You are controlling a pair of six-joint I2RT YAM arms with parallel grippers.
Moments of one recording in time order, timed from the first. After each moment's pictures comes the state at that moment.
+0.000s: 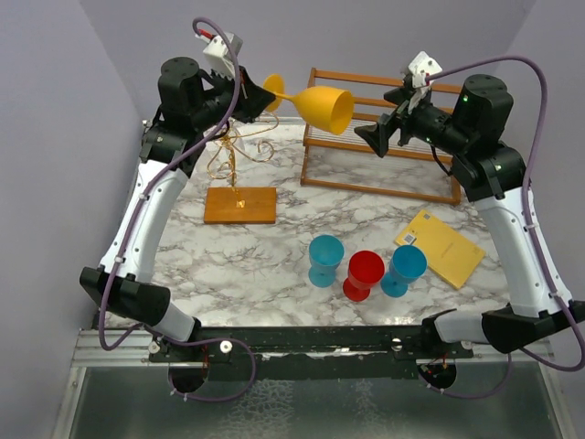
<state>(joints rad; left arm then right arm) -0.30 1.52 1.79 -0.34 0.54 -0.32 0.33 1.34 1.75 -0.50 -0.51 -0.29</state>
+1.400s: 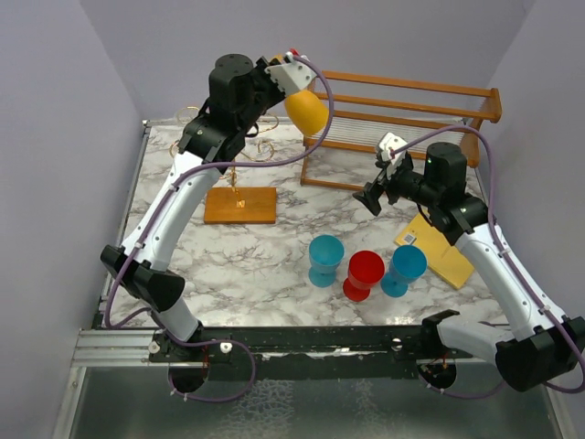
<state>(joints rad) -0.51 1.64 2.00 -0.43 -0.09 0.71 0.33 1.11 1.09 -0.34 -0.47 -0.43</state>
